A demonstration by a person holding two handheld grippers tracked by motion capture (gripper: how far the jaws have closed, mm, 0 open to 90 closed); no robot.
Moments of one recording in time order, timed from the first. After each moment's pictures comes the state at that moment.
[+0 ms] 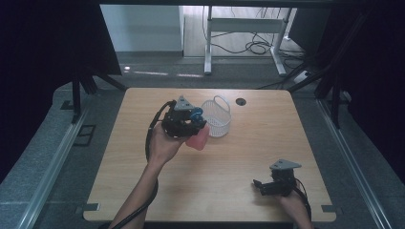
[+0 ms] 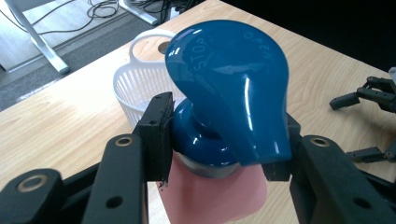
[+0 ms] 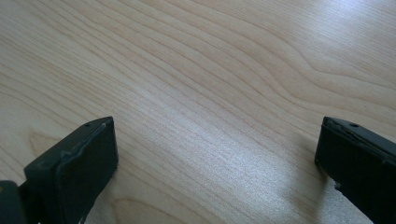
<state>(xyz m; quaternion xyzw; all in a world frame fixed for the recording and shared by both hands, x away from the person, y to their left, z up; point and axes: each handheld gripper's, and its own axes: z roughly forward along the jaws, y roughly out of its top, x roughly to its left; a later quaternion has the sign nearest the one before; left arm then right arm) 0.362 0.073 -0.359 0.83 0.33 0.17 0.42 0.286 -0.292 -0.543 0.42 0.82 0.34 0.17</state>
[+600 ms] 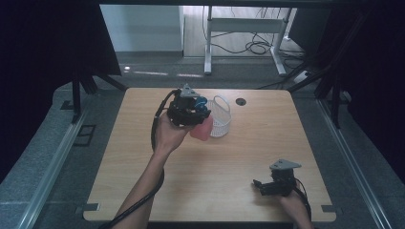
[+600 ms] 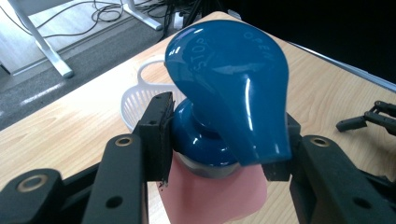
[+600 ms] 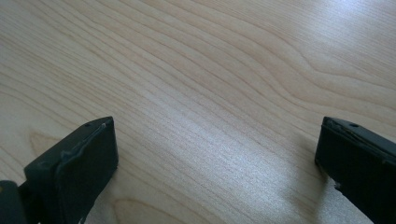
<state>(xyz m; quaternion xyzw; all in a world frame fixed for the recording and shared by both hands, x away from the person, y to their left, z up) 0.385 0.061 -0.343 0.82 0.34 0.17 0.42 0.286 -0.292 -0.543 0.42 0.82 0.34 0.17</state>
